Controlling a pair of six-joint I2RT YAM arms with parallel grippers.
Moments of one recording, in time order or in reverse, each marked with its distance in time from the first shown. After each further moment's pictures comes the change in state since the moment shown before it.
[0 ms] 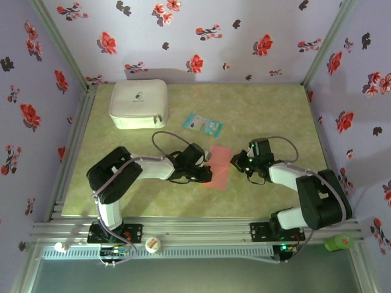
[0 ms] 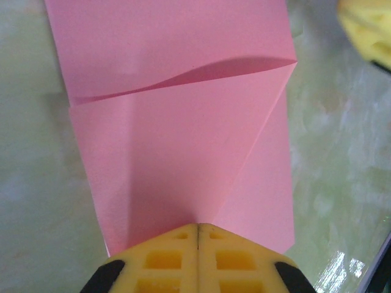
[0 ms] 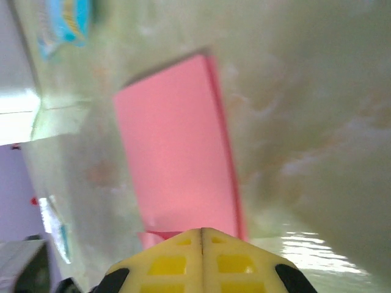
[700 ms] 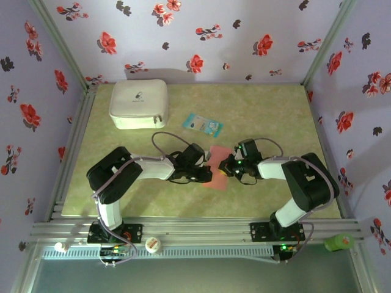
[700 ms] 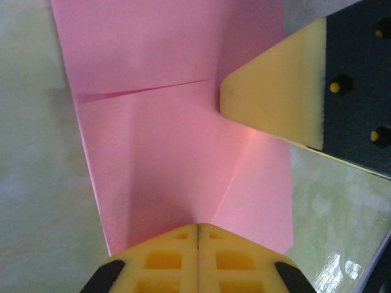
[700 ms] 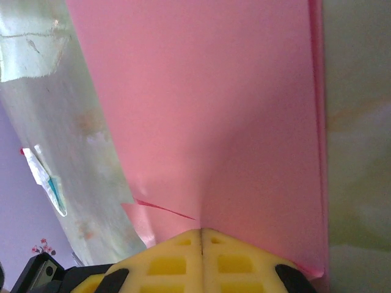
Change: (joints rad) left arm -0.001 0.000 -0.002 0.003 0.000 -0.019; right arm 0.119 0.209 0.056 0.045 -0.101 0.035
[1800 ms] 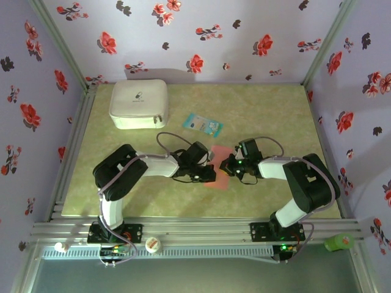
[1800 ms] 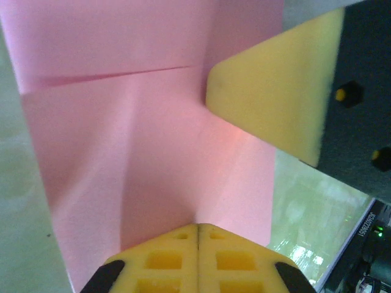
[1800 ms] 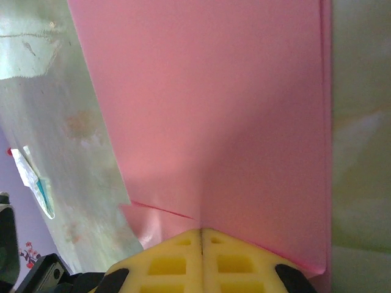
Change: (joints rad) left arm 0.002 0.060 0.070 -0.031 0.090 -0.086; right arm -0.012 -0.013 0.010 -0.045 0.024 -0.045
